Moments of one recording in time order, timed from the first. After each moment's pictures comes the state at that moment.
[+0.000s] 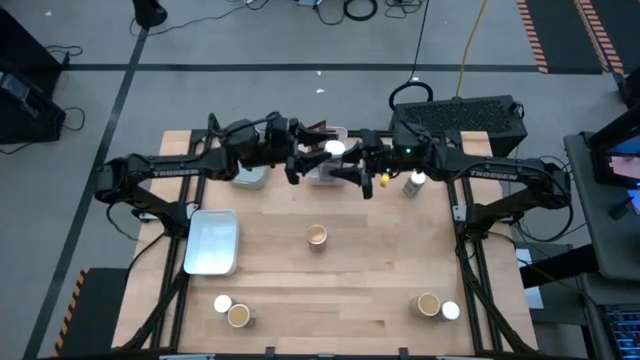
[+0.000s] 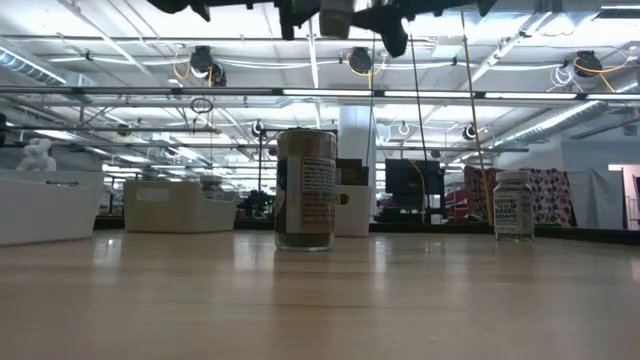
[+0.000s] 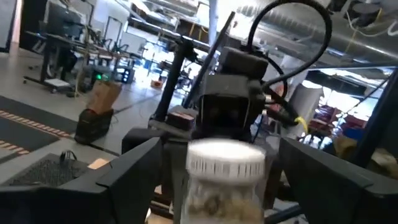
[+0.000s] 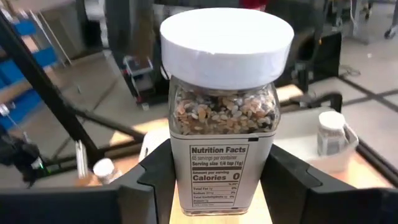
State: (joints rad) left arm 0.27 1.40 1.07 0.52 0.22 -0.36; right arm -0.25 1.31 1.10 0.07 -0.25 0.26
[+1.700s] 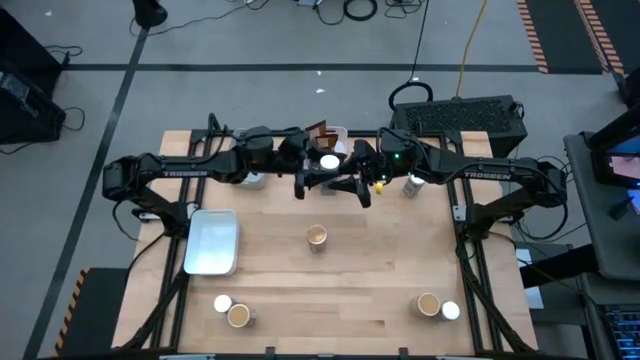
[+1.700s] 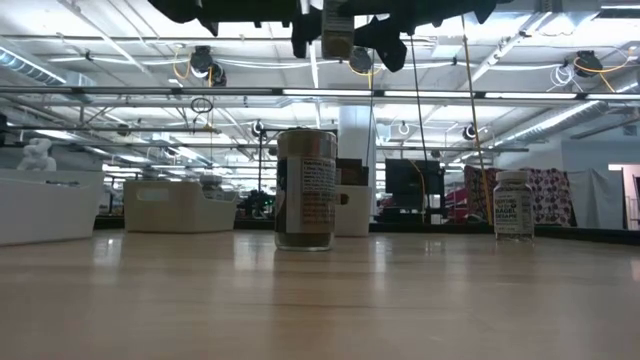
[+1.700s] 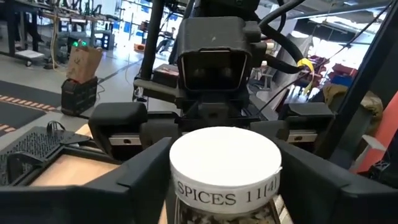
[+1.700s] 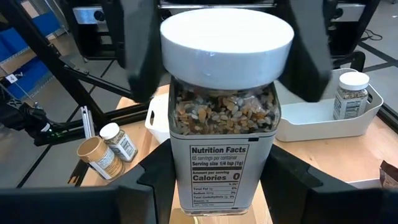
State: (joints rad) left arm 0.25 1.47 1.07 0.44 0.33 -0.25; right arm -0.23 1.35 1.10 -0.03 -0.29 0.24
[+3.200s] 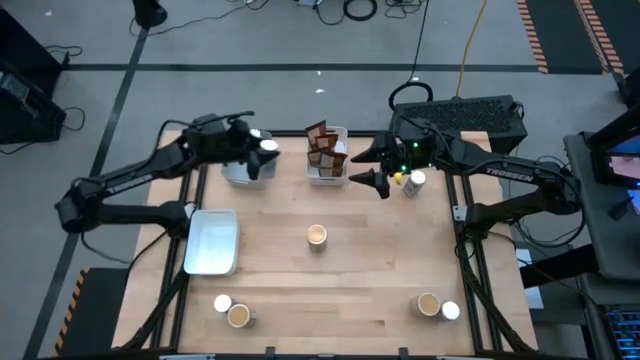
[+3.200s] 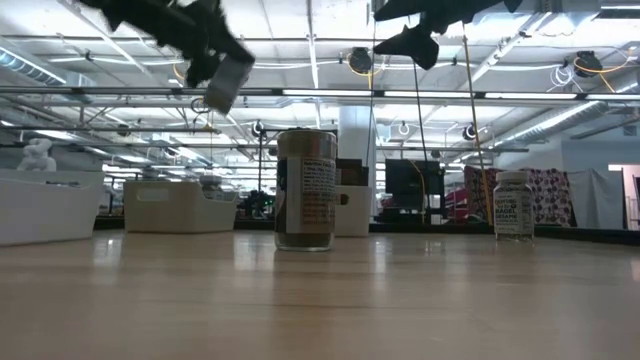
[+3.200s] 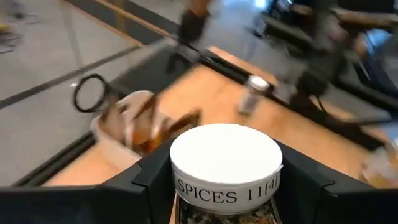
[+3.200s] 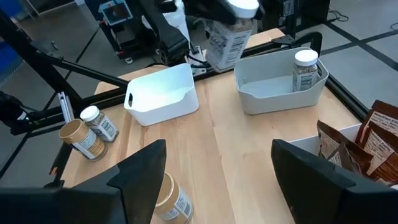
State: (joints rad) left arm 0.54 0.97 0.83 -0.18 0.21 -0.23; right arm -0.31 1.21 1.10 -0.28 -0.29 0.19
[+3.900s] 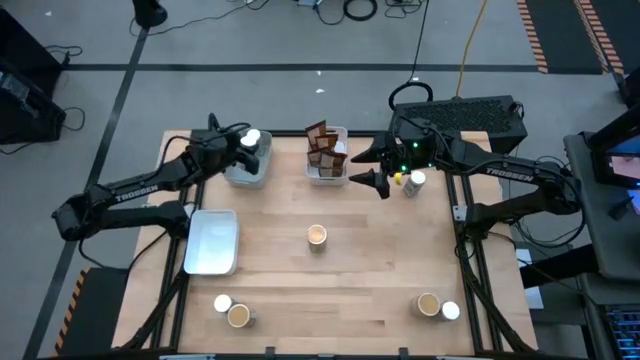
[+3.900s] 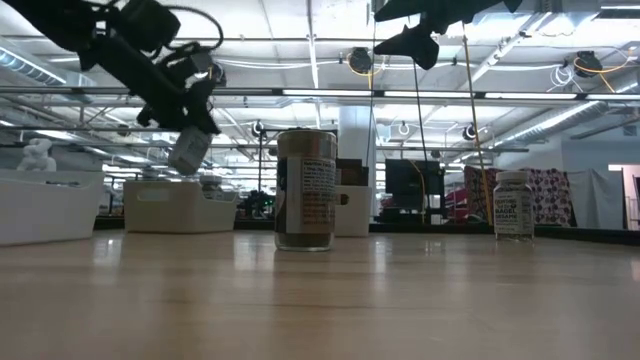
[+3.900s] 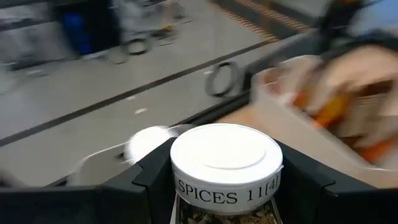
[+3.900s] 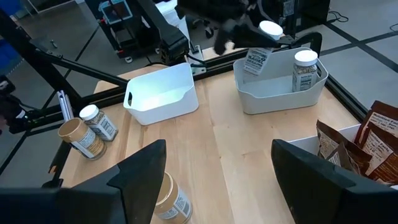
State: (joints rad) left arm 0.61 0.91 0.53 -0.05 -0.29 -0.17; right arm -0.31 1.21 1.10 -0.28 -0.29 0.18
